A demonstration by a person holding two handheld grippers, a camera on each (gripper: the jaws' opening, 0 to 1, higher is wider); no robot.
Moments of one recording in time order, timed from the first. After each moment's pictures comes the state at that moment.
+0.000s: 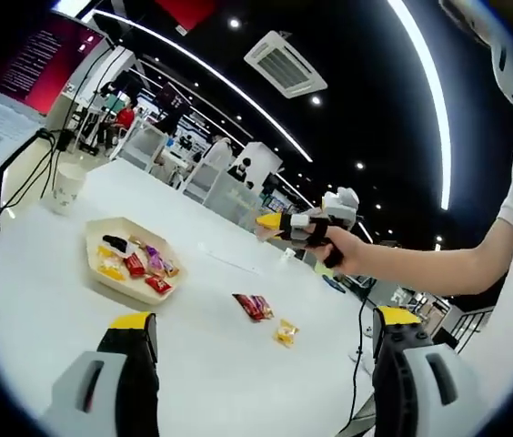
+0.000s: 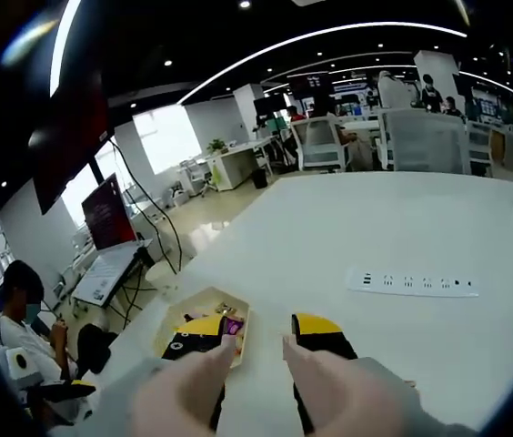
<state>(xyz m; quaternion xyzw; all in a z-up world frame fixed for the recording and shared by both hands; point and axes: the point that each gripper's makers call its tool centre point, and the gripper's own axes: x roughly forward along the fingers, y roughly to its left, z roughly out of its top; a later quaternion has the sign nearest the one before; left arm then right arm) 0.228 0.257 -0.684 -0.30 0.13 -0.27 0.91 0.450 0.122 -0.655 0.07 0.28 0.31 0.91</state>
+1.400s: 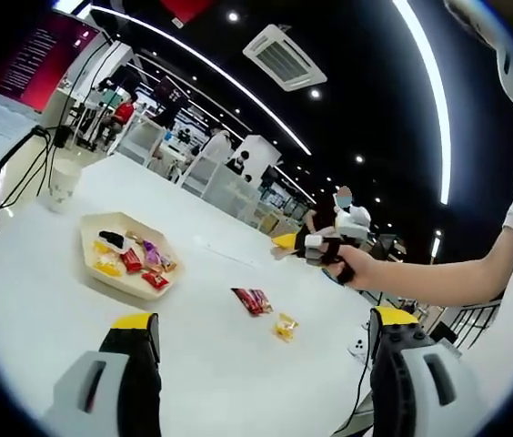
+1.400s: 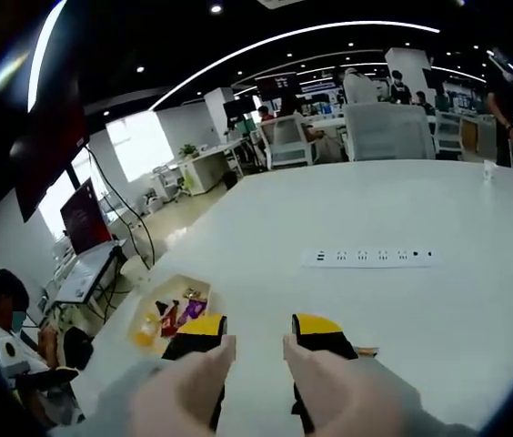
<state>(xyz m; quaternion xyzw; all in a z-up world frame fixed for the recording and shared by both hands) 0.227 0.251 -0.687 -0.29 0.15 -0.27 0.91 0.443 0.057 -0.688 0.08 0.29 0.24 0.92</state>
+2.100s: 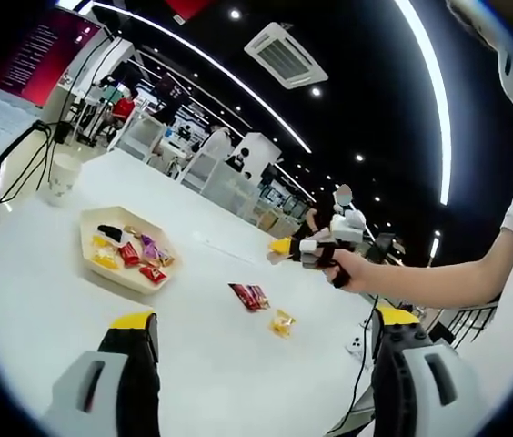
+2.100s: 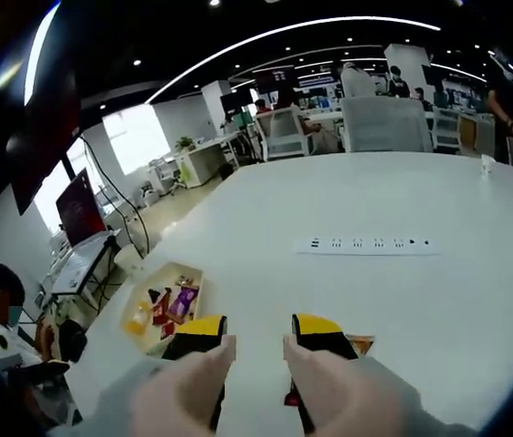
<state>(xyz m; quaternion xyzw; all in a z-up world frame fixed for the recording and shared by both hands) 0.222 0.248 -0.690 -0.29 0.16 -0.28 0.90 0.435 0.052 -0.706 0.07 0.30 0.23 0.92</state>
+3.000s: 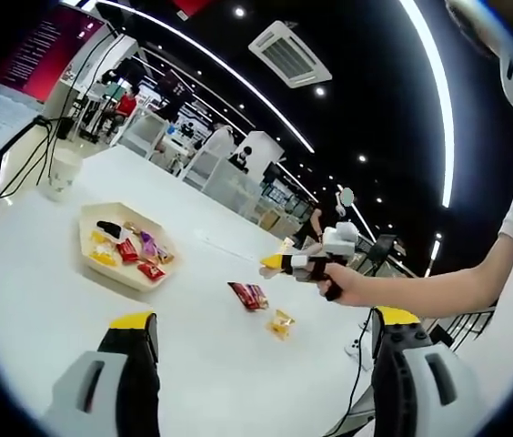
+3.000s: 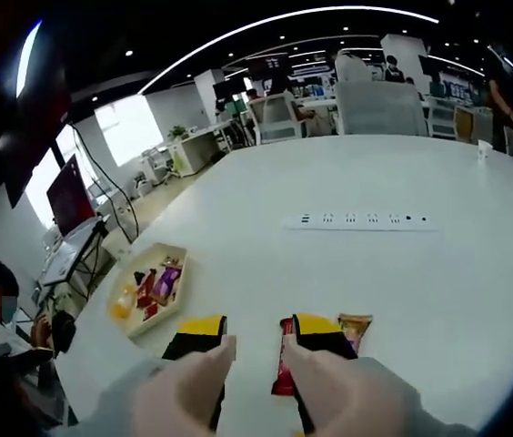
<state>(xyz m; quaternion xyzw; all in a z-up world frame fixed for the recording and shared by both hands) 0.224 0.242 -0.689 -0.30 0.16 -0.27 0.90 0.430 0.042 -0.746 0.07 0.33 0.22 0.91</state>
